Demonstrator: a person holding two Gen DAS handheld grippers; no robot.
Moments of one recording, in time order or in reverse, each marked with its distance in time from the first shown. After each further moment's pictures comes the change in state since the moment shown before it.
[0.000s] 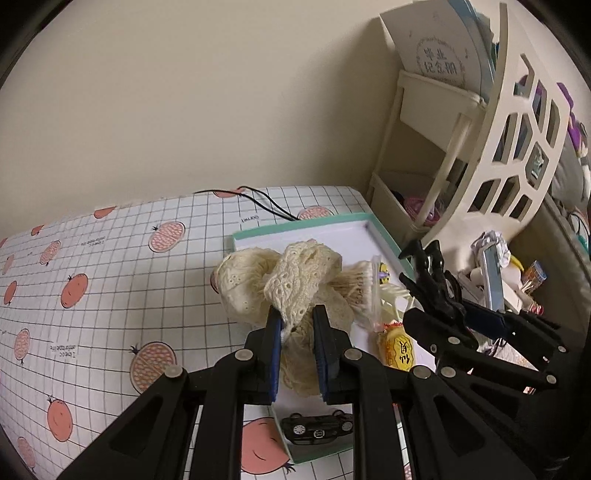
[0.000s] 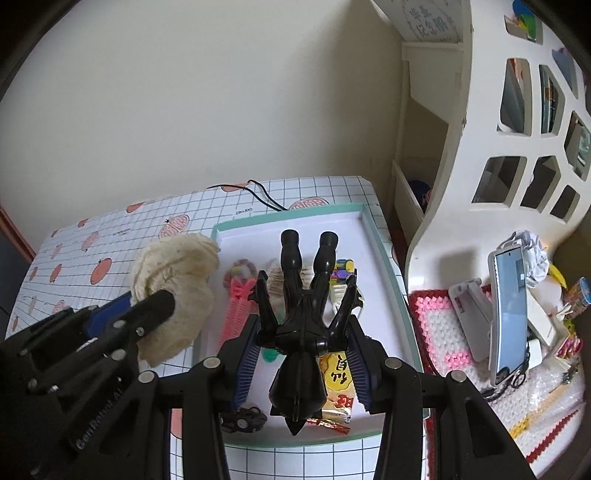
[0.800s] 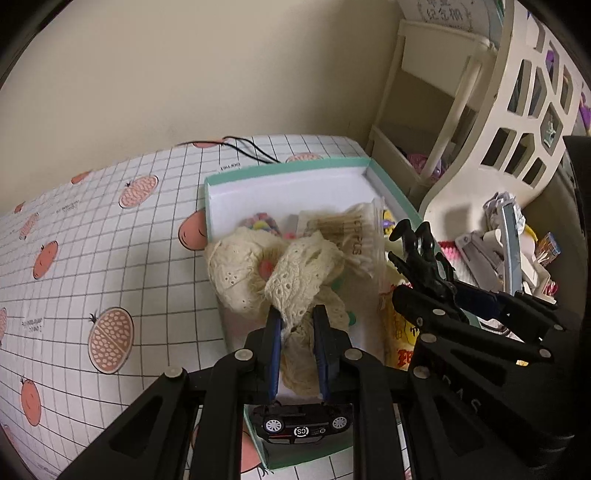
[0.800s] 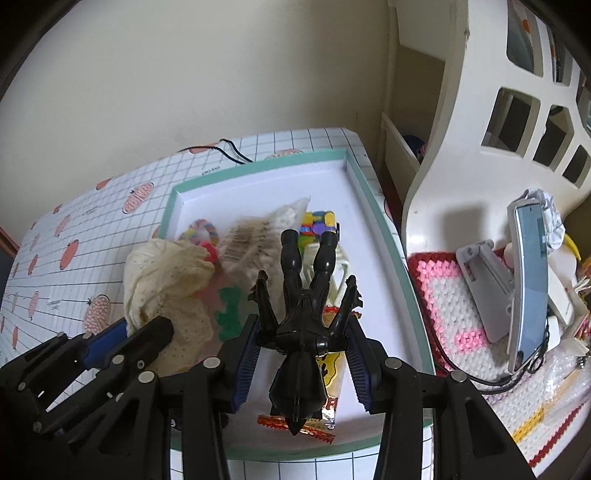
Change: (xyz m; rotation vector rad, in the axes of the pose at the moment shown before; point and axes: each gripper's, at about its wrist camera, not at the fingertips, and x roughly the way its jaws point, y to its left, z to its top) left arm 0.056 -0.017 -0.029 -0.004 0.129 -0.002; right arm 0.058 -0.021 -0.020 0.038 0.120 -0.037
